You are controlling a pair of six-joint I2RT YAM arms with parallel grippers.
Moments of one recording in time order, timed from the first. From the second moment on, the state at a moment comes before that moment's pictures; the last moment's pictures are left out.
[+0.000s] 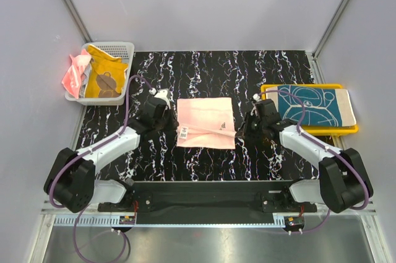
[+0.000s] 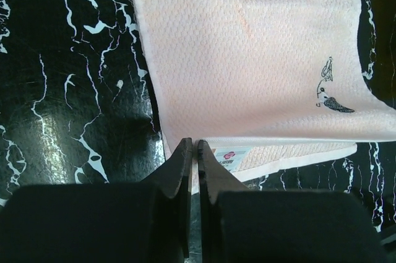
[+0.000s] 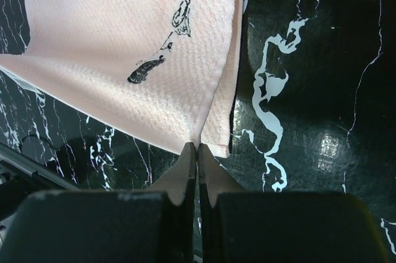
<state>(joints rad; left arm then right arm) -0.52 1.29 0.71 -0.13 -0.02 -0.53 0.39 1.30 0.68 -0.25 -0.26 0.58</state>
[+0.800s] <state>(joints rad) -0.55 1.12 0.64 -0.21 -0.01 -0.57 0.39 1.35 0.59 -0.18 -0.30 0.59</state>
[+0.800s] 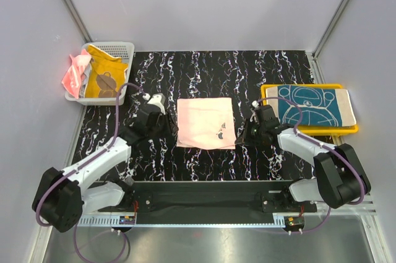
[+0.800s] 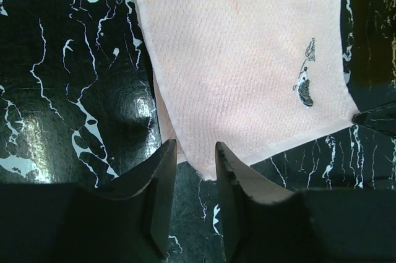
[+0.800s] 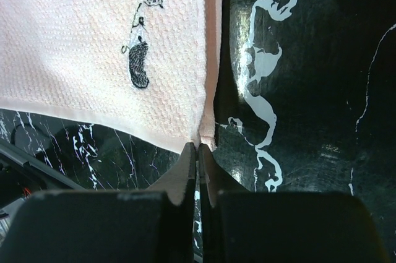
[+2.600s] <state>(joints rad) -0.29 1.96 1.30 -0.24 0.16 -0.55 0.35 1.98 1.33 -0.23 0.01 0.44</state>
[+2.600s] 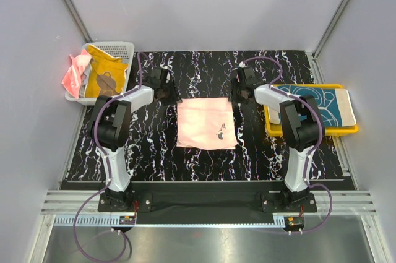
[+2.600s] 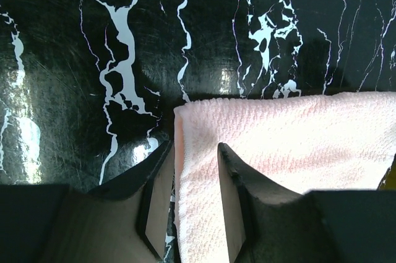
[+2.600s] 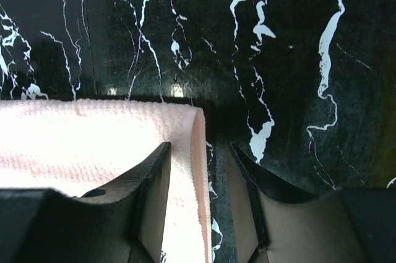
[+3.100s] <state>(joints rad) -0.28 1.98 1.30 -0.20 0.20 -0.58 0.34 2.01 1.39 -0.23 0.01 0.44</state>
